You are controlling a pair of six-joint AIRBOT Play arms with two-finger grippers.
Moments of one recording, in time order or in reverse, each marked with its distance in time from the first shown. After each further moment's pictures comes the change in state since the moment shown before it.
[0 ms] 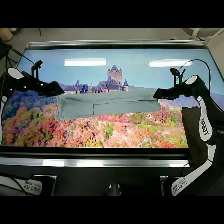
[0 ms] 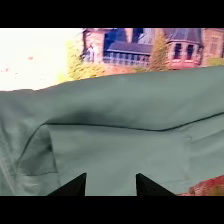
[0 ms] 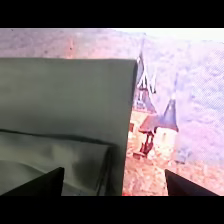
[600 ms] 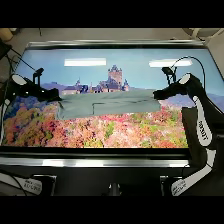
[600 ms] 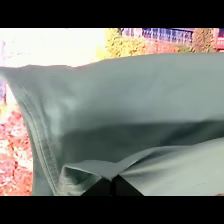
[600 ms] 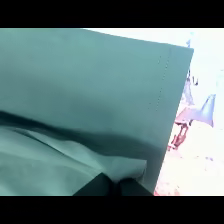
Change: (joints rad) left arm 0.035 -0.064 -0.067 0.070 0.036 0.015; right arm 0.094 0.074 -0.050 -0.117 -0.048 -0.028
